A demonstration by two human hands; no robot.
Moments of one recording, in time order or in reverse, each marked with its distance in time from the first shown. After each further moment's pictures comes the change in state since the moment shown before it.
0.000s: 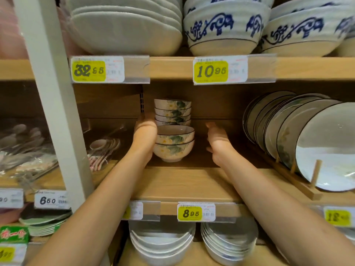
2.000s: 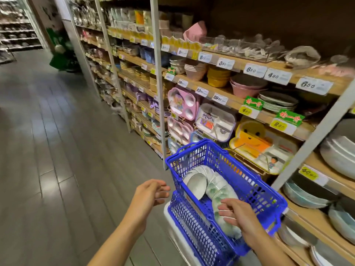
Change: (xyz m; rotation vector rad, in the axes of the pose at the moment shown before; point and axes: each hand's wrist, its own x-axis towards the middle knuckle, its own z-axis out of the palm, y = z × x) left_hand -0.438 -0.216 -0.545 -0.064 0.556 -0.400; right_hand -0.523 0.302 0.119 -0.362 -0.841 0.549
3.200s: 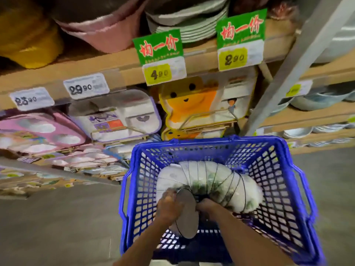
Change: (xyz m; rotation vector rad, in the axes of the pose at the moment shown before) left_hand 0.364 -0.128 0.183 1.561 -1.003 0.070; right_hand 0.303 0.100 0.093 0.132 0.089 0.776
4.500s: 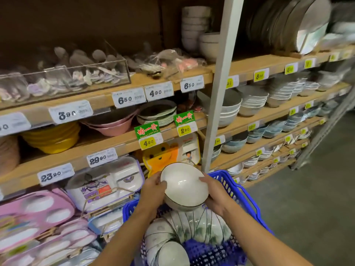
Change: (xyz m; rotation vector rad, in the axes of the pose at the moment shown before) left_hand -0.128 0.102 -0.177 -0.658 0.089 0.569; right_hand -0.234 -0.052 -0.057 1.118 0.268 -0.851
